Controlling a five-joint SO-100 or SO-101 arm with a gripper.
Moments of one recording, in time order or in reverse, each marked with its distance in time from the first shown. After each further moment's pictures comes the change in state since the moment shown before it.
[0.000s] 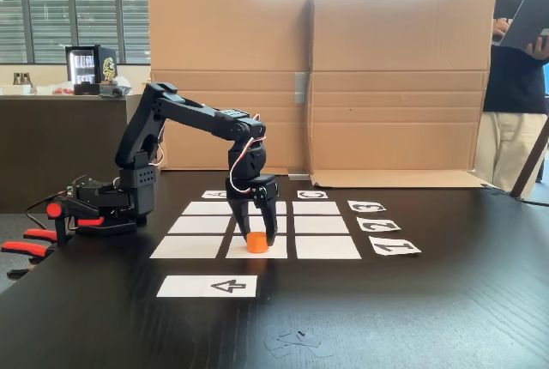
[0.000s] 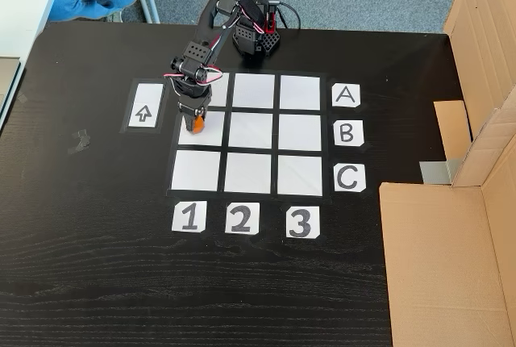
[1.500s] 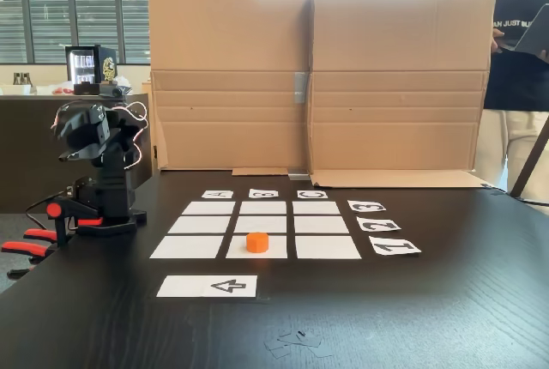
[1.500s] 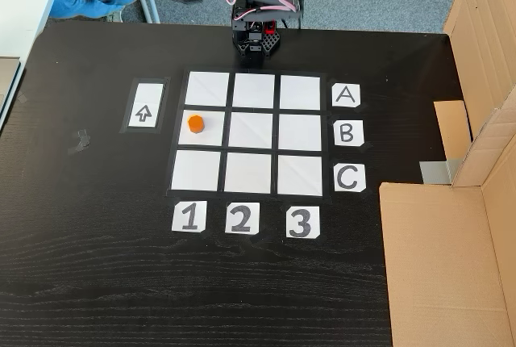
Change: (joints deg) arm 72.2 126.2 90.8 -39.2 4.1
